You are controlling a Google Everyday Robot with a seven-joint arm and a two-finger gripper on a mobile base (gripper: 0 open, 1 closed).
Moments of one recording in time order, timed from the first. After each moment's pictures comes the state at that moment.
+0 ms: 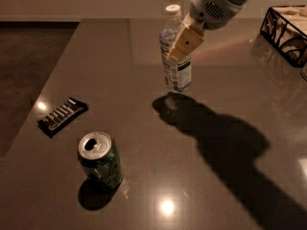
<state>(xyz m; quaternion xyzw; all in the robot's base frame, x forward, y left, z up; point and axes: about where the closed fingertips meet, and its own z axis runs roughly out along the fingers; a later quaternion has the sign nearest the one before) 0.569 -0.080 0.992 -0.55 0.78 0.08 0.27</state>
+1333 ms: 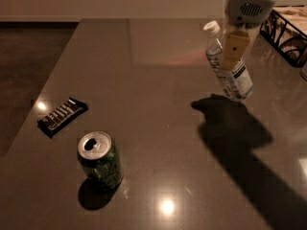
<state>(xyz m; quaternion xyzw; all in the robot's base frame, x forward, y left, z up) 0.557 -0.191 0.973 -0.58 0.81 -0.05 0.09</state>
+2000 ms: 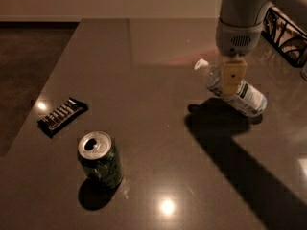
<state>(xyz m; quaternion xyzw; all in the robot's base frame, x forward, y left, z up) 0.538 -0.198 0.912 -0.64 0.77 -0.05 0.00</state>
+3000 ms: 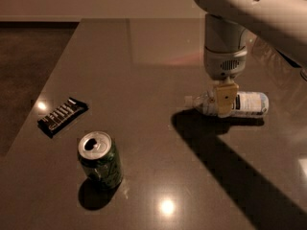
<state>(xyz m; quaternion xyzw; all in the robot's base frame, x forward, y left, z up) 0.506 -0.183 0.866 -0.69 0.72 -0.02 -0.07</state>
